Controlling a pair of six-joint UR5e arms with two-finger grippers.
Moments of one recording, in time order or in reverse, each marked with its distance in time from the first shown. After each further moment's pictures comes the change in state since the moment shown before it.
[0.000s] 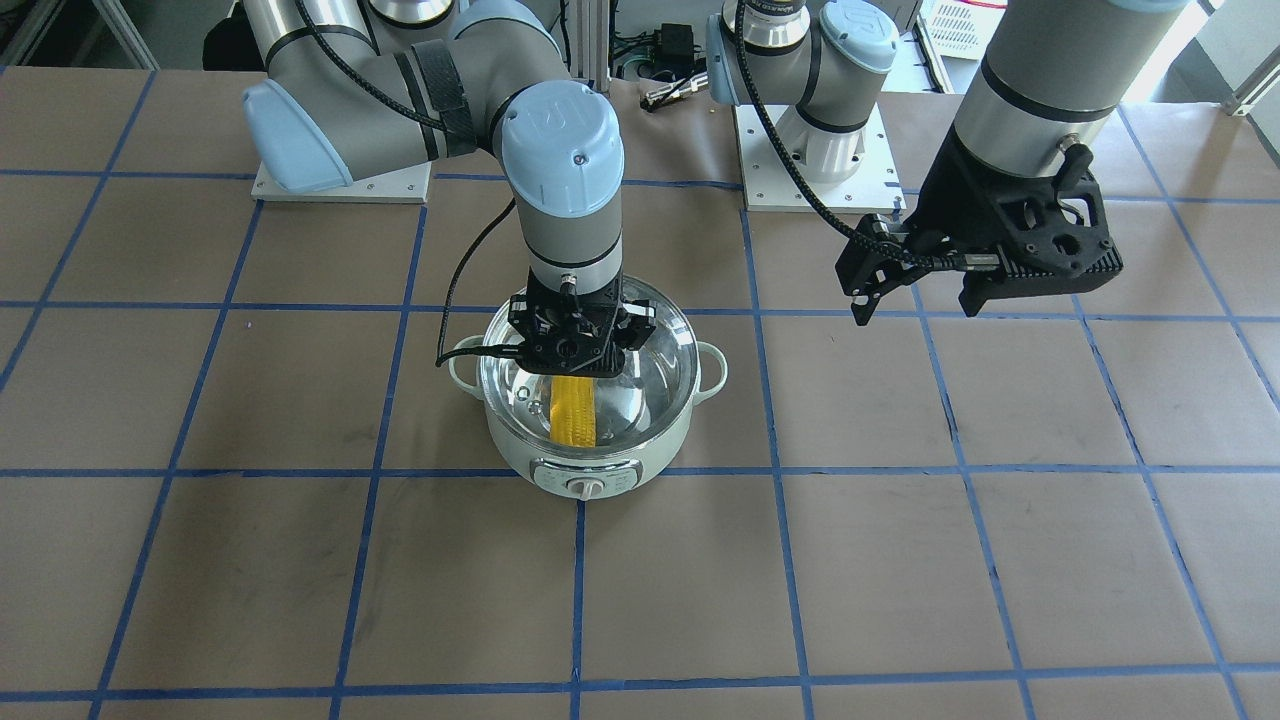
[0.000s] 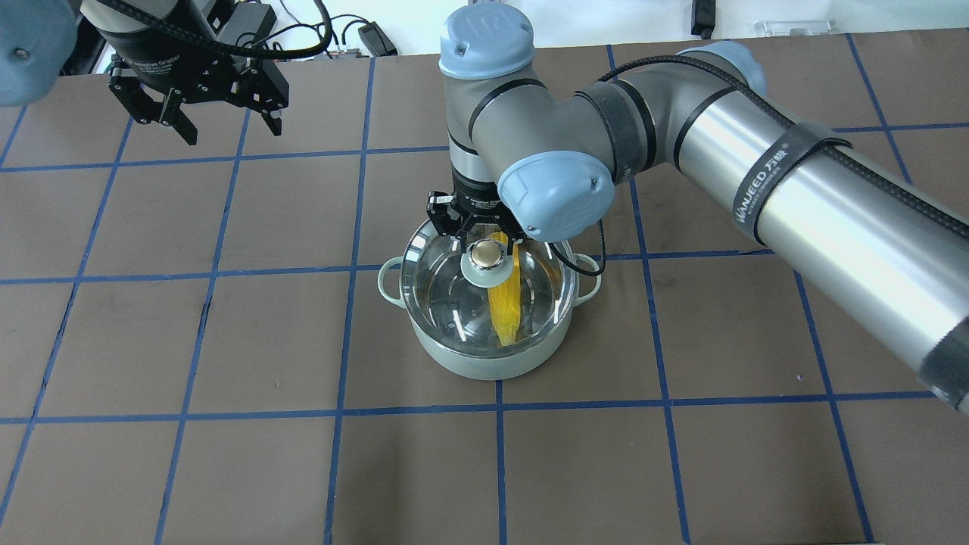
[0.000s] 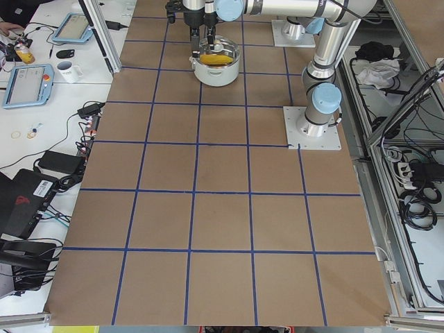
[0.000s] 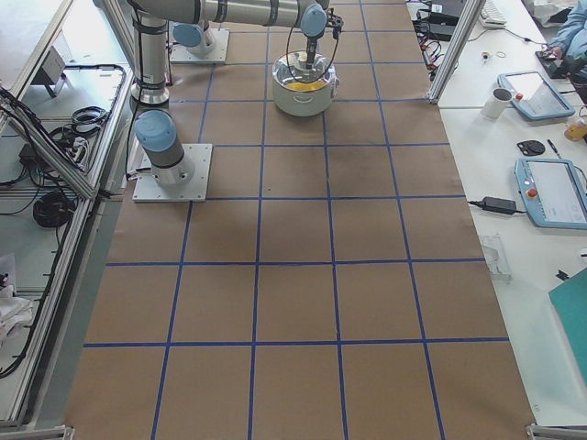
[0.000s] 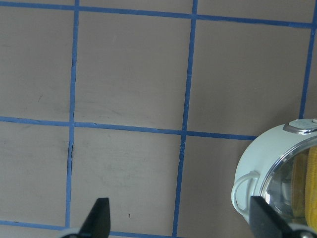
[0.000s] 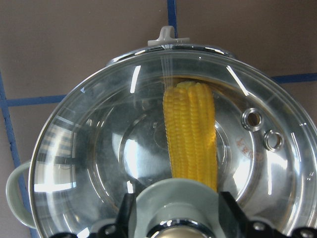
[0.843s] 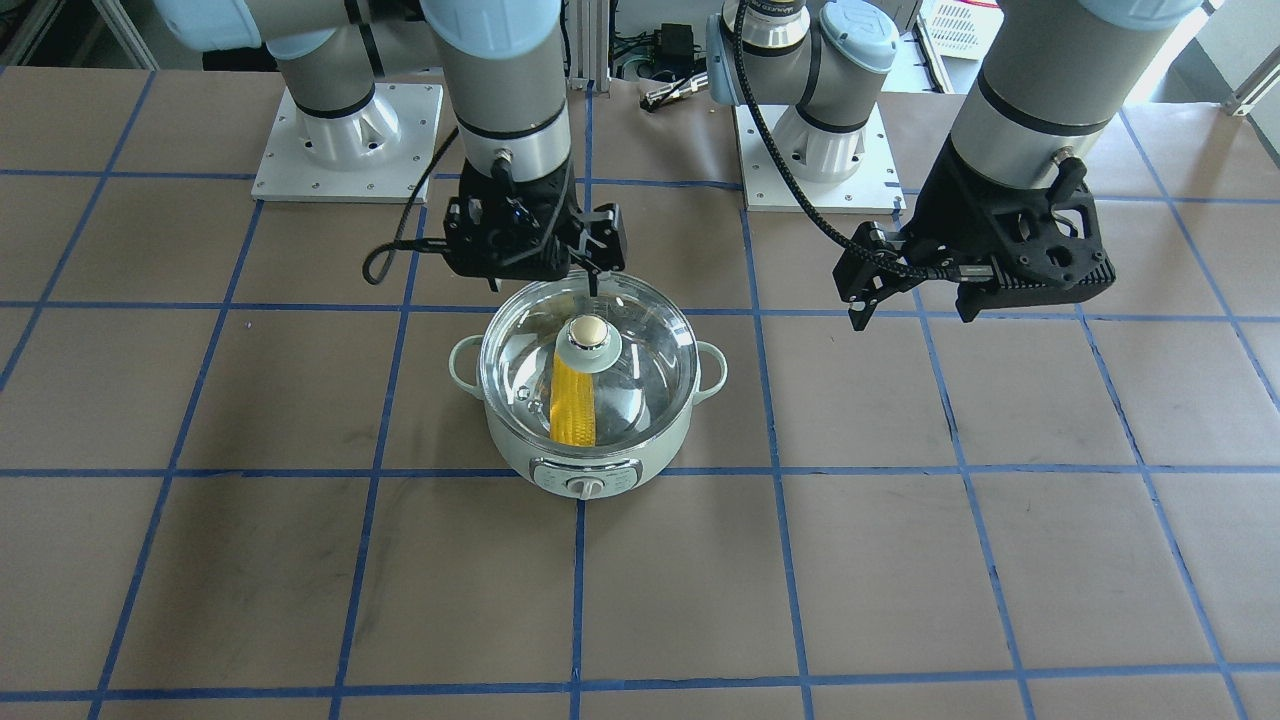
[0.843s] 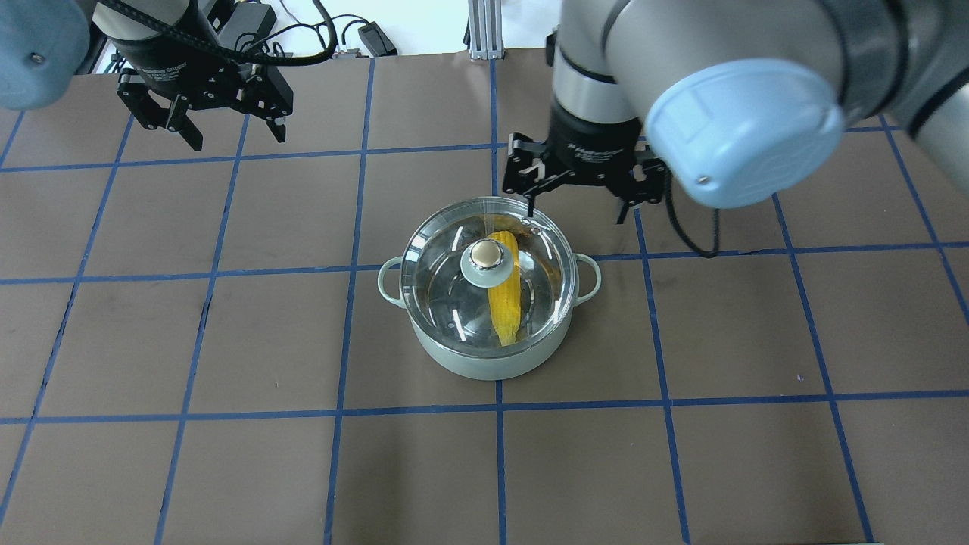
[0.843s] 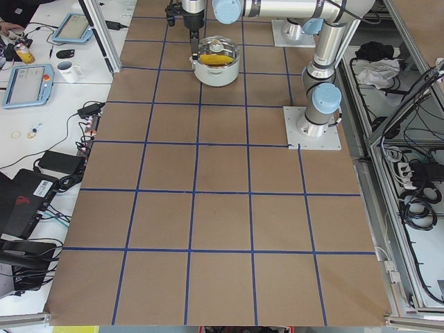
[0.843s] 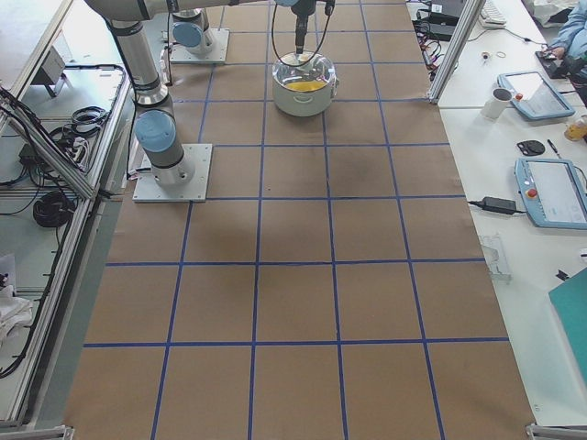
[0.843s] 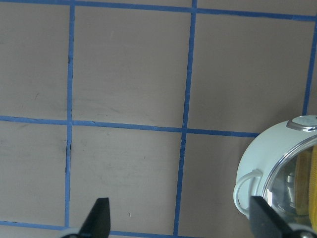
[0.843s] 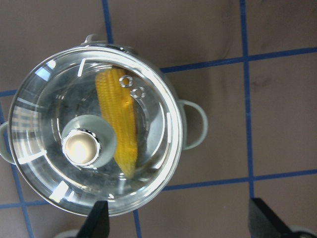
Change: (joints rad) left arm 0.000 -0.012 -0.009 0.002 0.000 0.009; right arm -0.129 -0.264 -0.011 0.253 -0.029 -0.078
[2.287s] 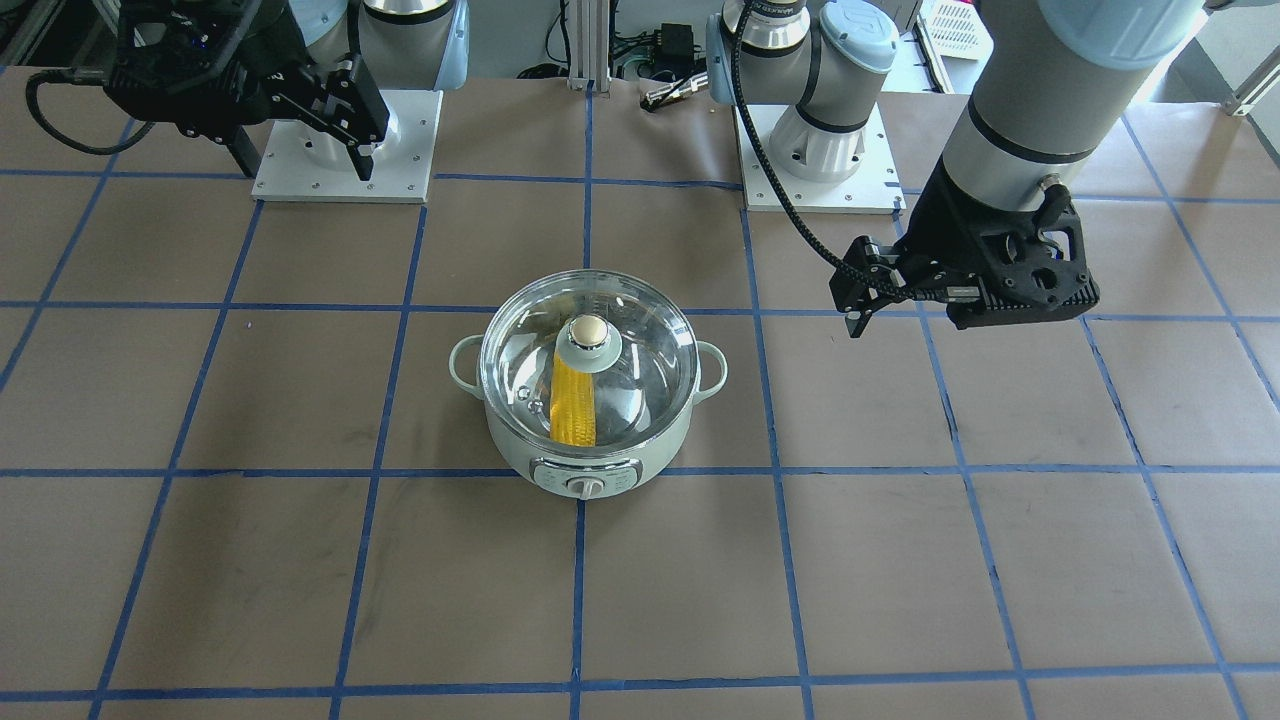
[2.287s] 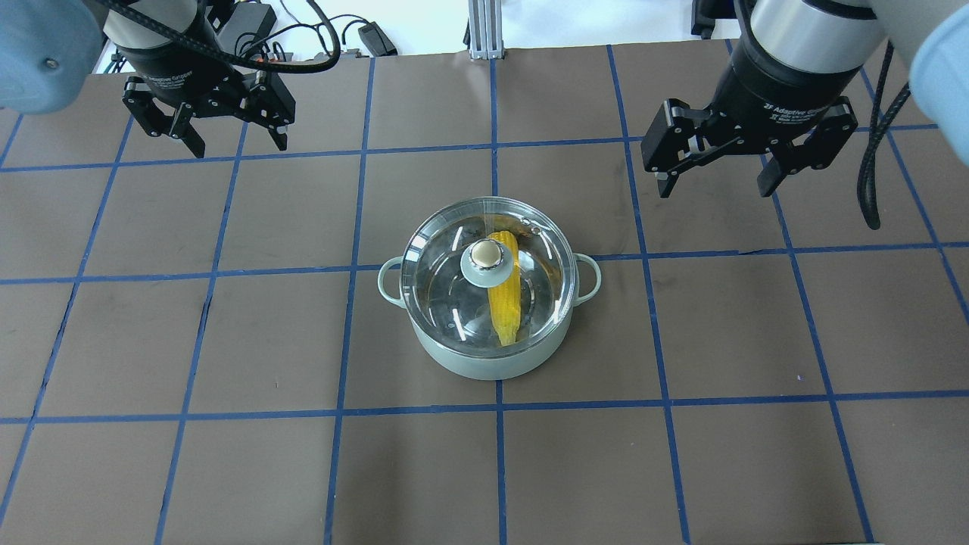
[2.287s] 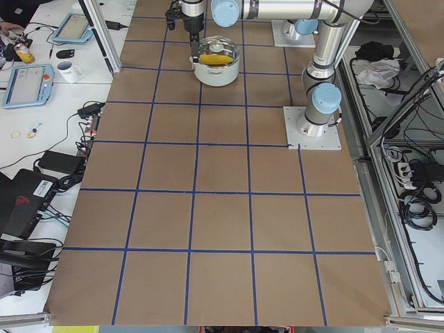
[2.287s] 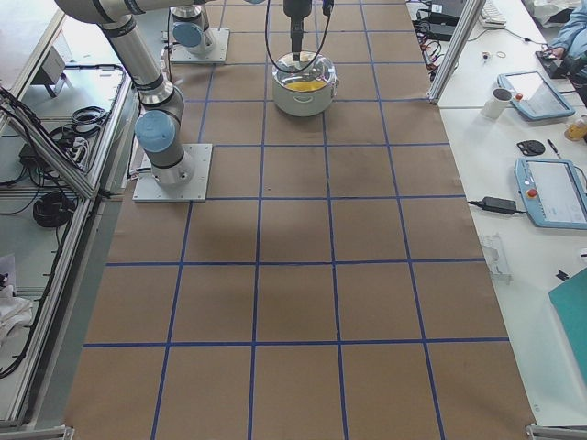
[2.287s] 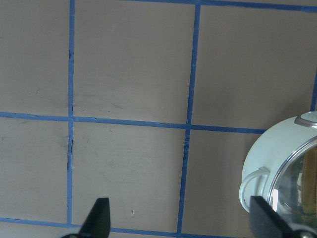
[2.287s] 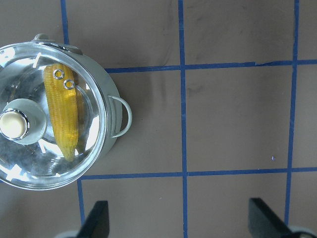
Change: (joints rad) left arm 0.000 -0.009 -0.012 -0.002 0.011 0.003; right arm -0.222 -0.159 0.005 0.140 -0.026 -0.314
